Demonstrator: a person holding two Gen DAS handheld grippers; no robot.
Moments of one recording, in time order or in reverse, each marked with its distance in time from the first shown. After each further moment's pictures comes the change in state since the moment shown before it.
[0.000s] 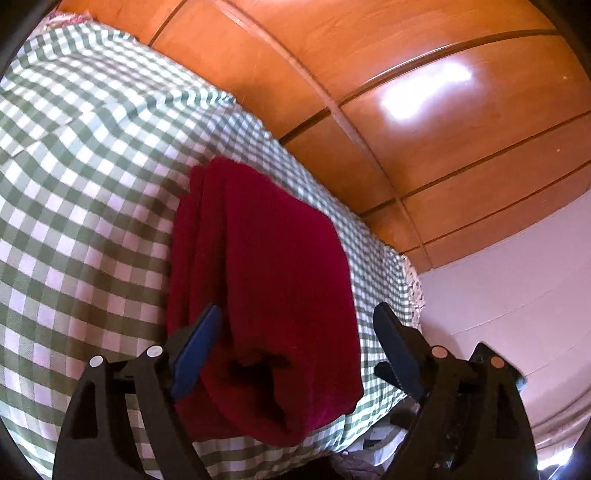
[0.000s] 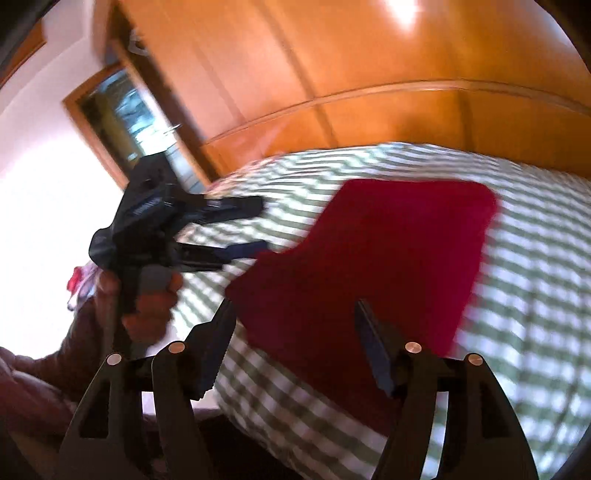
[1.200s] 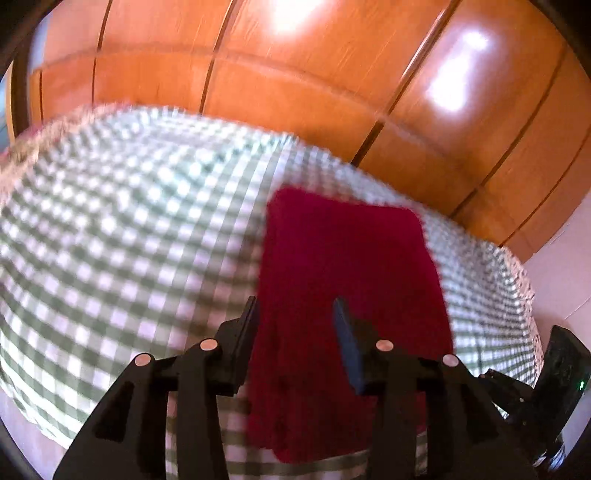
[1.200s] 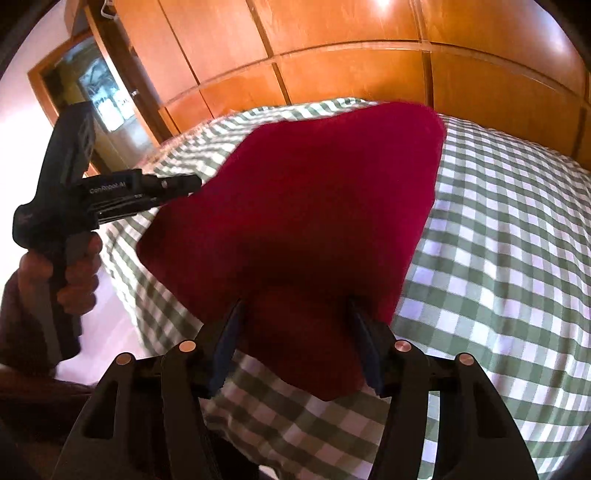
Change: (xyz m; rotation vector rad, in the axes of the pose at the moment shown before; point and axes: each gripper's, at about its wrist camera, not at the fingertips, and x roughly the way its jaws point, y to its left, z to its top) left arm -0.018 -0.023 -0.035 0.236 -0.210 0.454; right arm 0.035 -0.012 -0.023 -0.046 0.093 -0.109
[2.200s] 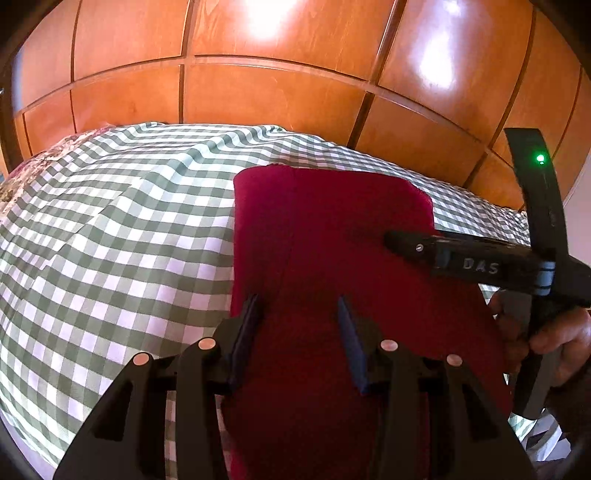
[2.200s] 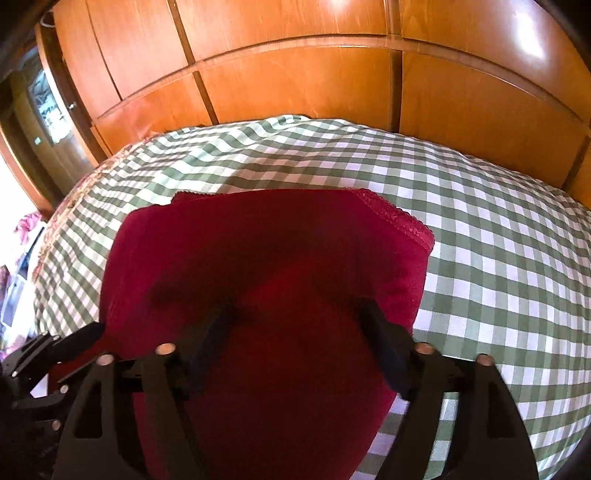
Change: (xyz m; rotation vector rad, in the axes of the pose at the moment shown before) left arm 0.051 -0.027 -0.013 0.137 0.016 0.096; right arm 0.101 -0.043 0.112 0.045 0.011 -0.219
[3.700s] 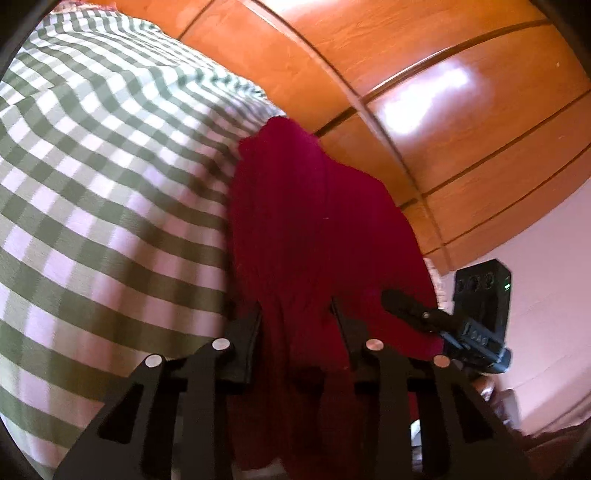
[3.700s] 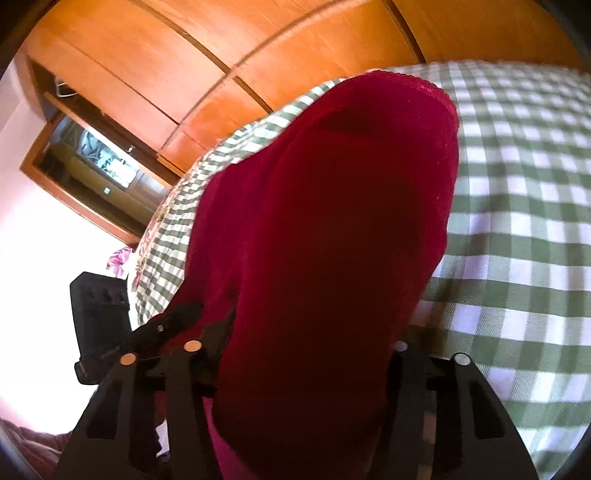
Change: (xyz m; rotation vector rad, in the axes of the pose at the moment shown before) left arm 0.004 0.076 -0.041 -0.334 0.067 -0.534; right arm -0.037 -0.013 -0.063 0.208 0.032 0.414
